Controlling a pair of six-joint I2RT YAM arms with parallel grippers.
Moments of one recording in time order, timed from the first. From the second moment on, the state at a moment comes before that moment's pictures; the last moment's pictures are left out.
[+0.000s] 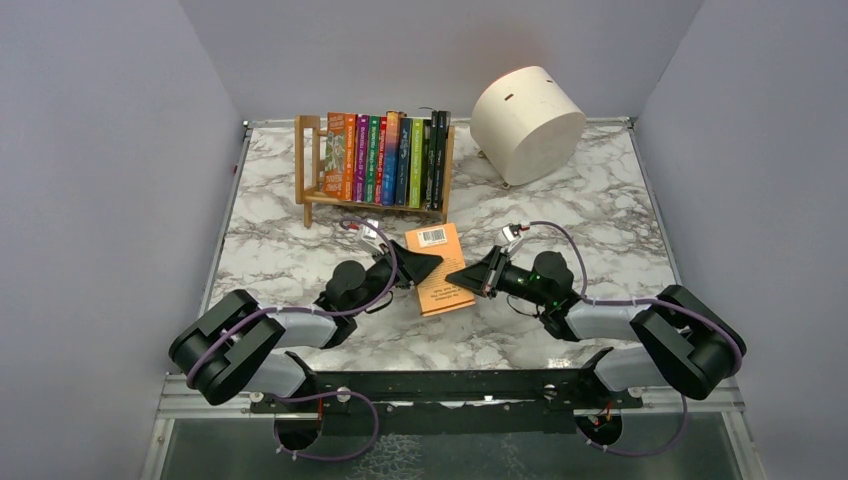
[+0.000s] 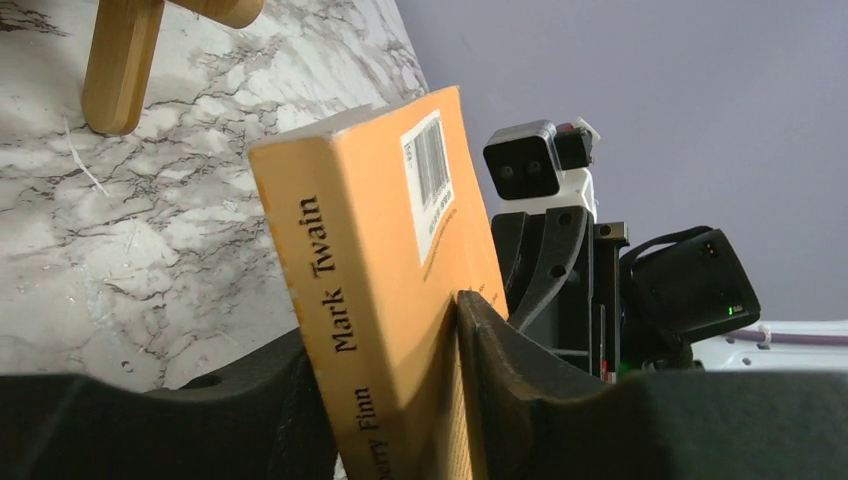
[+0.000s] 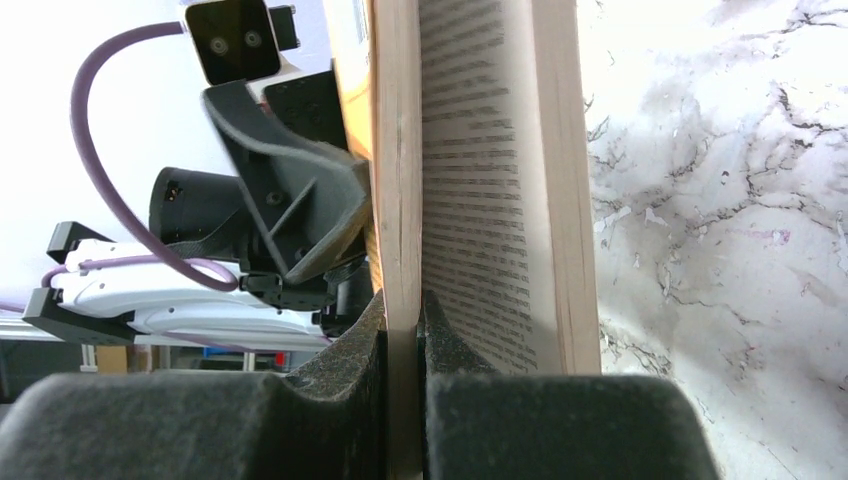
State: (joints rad) left arm -0.73 1.35 0.24 1.11 0.11 -1.03; right arm 0.65 1.36 0.26 1.02 -0.45 1.22
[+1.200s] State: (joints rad) left arm -0.49 0.95 0.87 0.17 -0.22 -0.40; right arm 0.65 0.90 0.44 0.14 -0.07 0.75
